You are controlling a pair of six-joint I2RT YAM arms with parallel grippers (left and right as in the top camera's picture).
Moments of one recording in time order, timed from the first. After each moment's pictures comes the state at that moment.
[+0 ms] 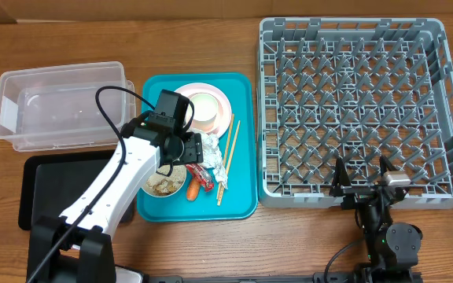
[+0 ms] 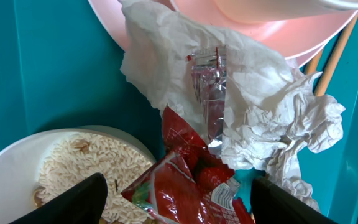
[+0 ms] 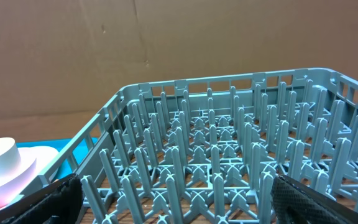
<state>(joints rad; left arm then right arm) -0.31 1.57 1.06 -0.79 0.01 -0.41 0.03 0.01 0.02 -0.04 -0.04 0.13</state>
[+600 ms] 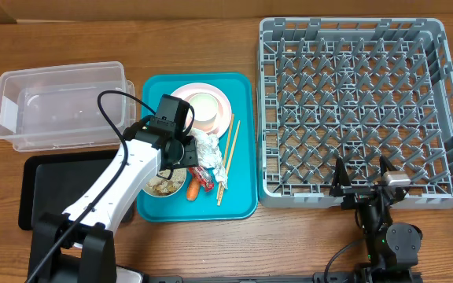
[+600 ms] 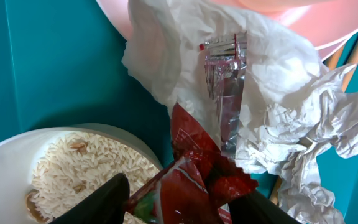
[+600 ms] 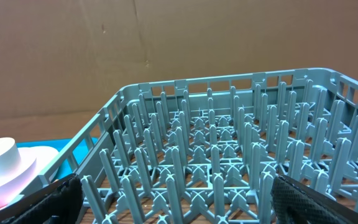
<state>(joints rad) -0.31 1.58 1.02 -0.75 0.01 -0.42 0.03 0.01 0.02 -0.04 -0.04 0.13</state>
